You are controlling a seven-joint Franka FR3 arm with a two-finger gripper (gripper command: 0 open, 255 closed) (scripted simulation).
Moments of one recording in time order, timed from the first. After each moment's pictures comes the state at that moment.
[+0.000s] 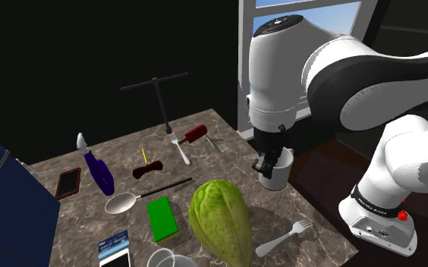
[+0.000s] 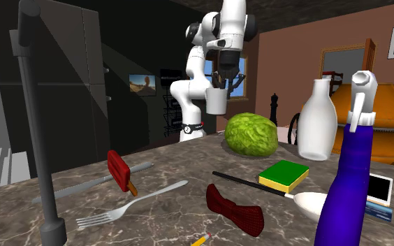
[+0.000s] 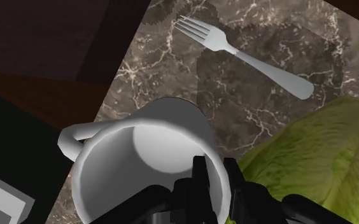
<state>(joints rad) 0.16 -0.57 0.57 -2.40 0.26 1.82 0.51</state>
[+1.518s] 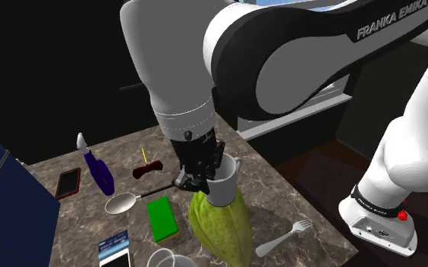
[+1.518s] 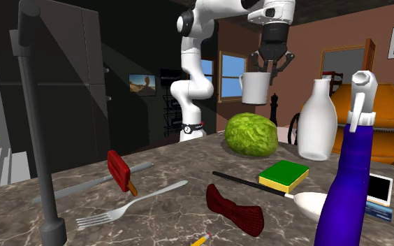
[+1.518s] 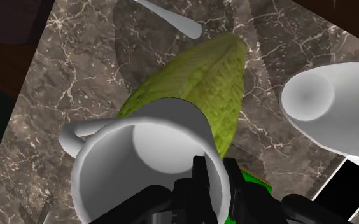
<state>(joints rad) 0.10 0.04 0.84 -1.76 -0.05 1.71 0.89</state>
